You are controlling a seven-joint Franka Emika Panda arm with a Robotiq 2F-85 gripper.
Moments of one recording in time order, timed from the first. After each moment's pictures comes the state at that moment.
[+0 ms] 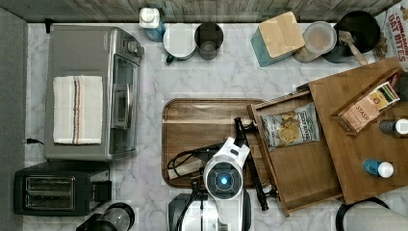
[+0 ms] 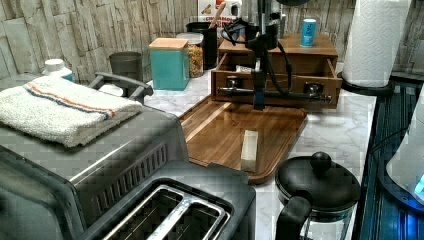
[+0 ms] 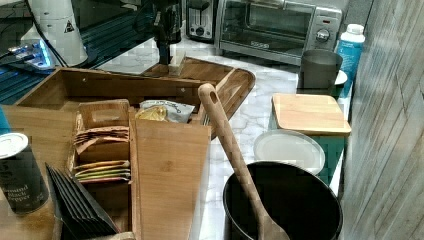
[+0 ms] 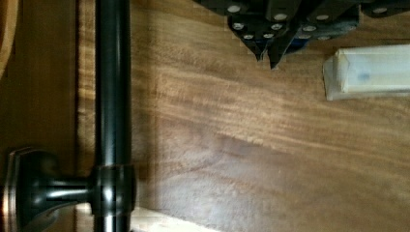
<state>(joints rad) 0.00 -0.21 -0.01 -2.74 -0.06 0.92 -1.00</state>
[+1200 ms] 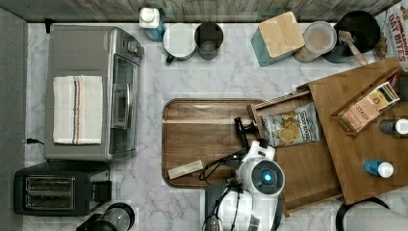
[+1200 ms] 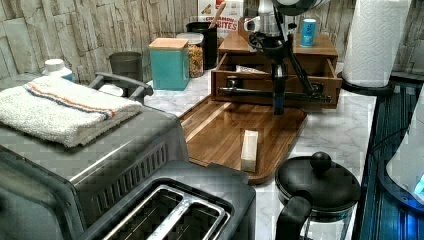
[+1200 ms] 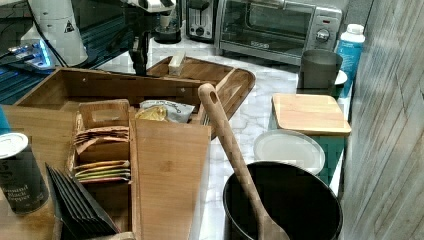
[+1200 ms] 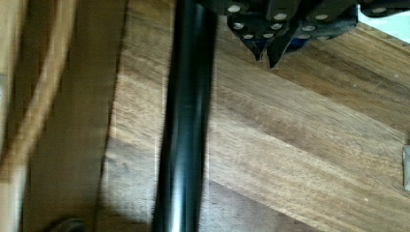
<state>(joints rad) -0.04 -0.12 -0.20 -2.73 -0.02 0.93 -1.41</state>
